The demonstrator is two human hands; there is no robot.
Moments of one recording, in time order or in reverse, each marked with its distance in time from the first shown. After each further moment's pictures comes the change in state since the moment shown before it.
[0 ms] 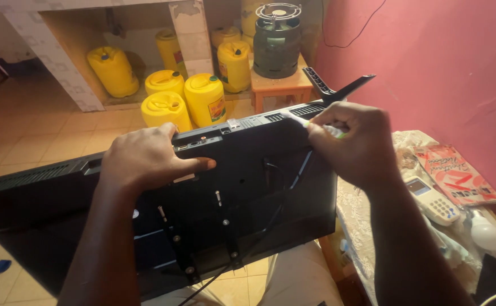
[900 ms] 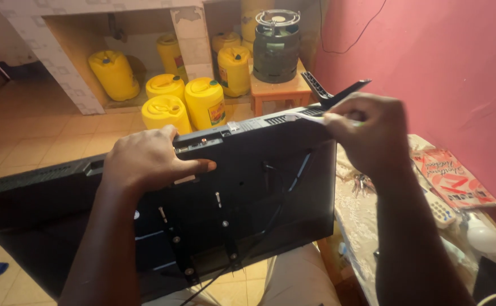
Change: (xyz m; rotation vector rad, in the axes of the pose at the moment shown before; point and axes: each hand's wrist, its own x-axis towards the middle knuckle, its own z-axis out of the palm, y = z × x) left_hand -0.006 0.002 -0.002 0.006 0.002 -0.009; right_hand 0.009 0.019 -0.016 -0.111 0.093 -0.037
